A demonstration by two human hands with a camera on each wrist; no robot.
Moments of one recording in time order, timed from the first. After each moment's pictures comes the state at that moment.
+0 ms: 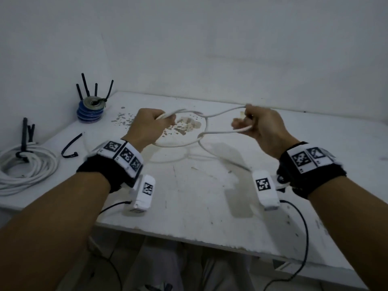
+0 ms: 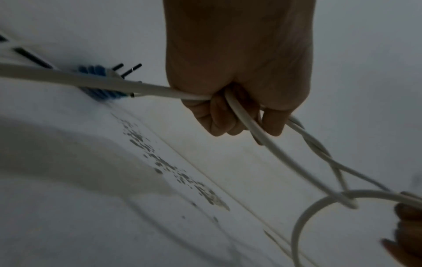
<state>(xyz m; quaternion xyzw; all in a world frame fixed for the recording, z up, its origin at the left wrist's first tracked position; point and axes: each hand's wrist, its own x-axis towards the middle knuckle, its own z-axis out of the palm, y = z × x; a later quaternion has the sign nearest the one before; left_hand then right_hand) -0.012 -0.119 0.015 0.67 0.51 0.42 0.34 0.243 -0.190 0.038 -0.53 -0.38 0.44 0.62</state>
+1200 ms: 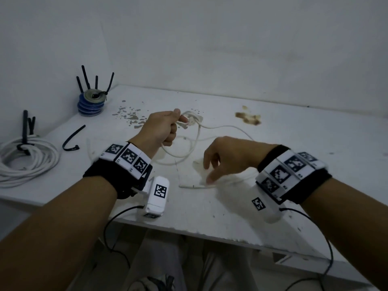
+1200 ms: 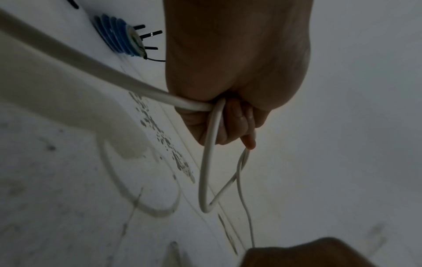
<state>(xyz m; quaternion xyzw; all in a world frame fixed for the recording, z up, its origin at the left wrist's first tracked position) 0.003 -0.137 0.007 0.55 0.46 0.41 0.56 0.188 -0.209 0.020 -0.58 -0.80 0.17 -0.06</state>
